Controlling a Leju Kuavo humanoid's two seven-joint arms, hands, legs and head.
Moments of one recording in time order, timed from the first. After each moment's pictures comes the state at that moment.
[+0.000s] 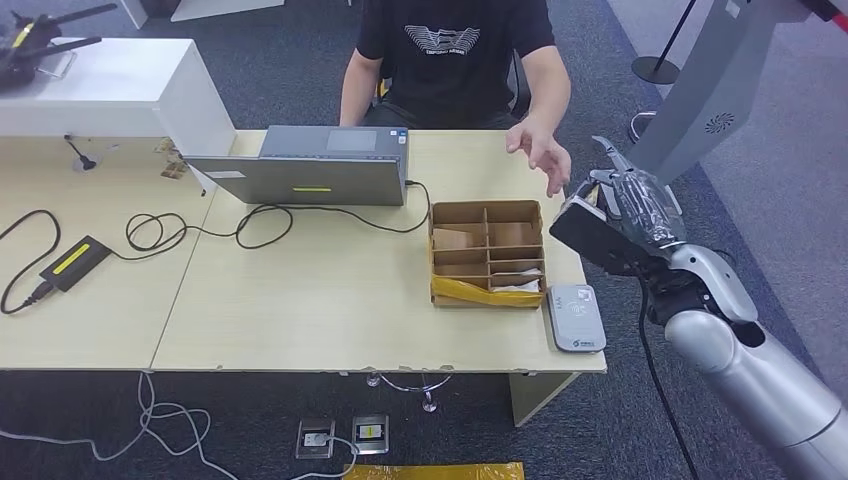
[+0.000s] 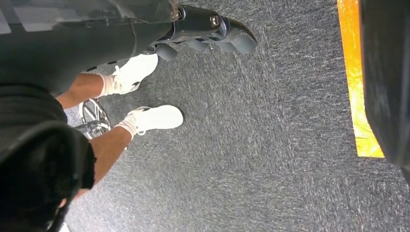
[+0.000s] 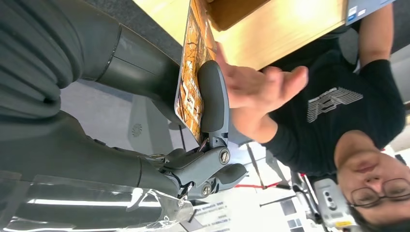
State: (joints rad) left arm -0.20 0.12 -1.06 -0.18 -0.57 -0.30 -0.15; right arm -0.68 -0.59 0.66 -1.60 0.48 -0.24 0.28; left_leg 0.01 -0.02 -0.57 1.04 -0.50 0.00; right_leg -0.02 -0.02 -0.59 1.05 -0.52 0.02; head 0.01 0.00
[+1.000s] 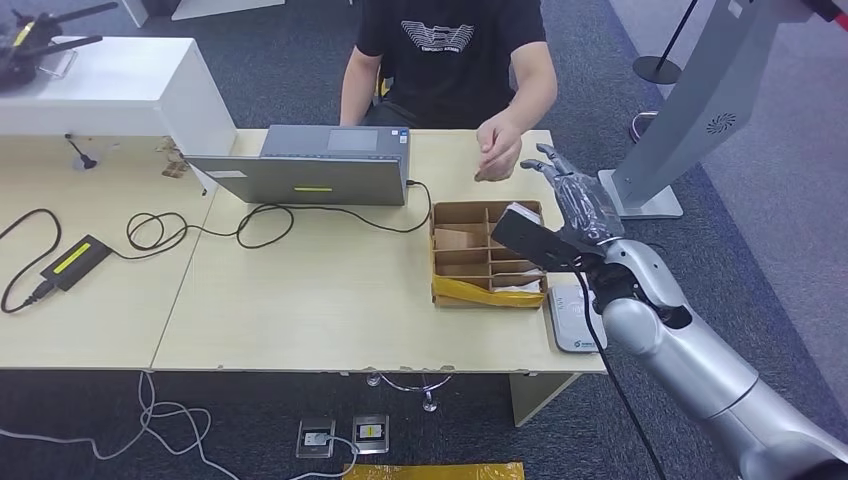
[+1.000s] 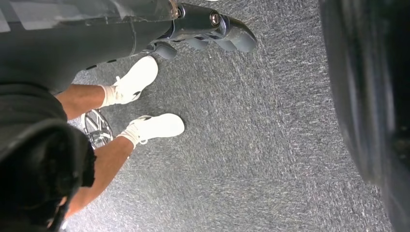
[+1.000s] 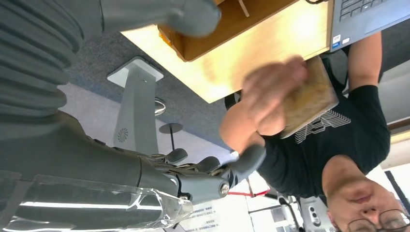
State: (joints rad) left arm -0.23 0.10 -1.07 -0.18 -0.60 -0.31 -0.15; right arm -0.75 -0.42 0.75 -1.38 0.57 -0.27 0.22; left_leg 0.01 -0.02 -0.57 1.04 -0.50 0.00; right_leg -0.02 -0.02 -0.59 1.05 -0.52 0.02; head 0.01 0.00
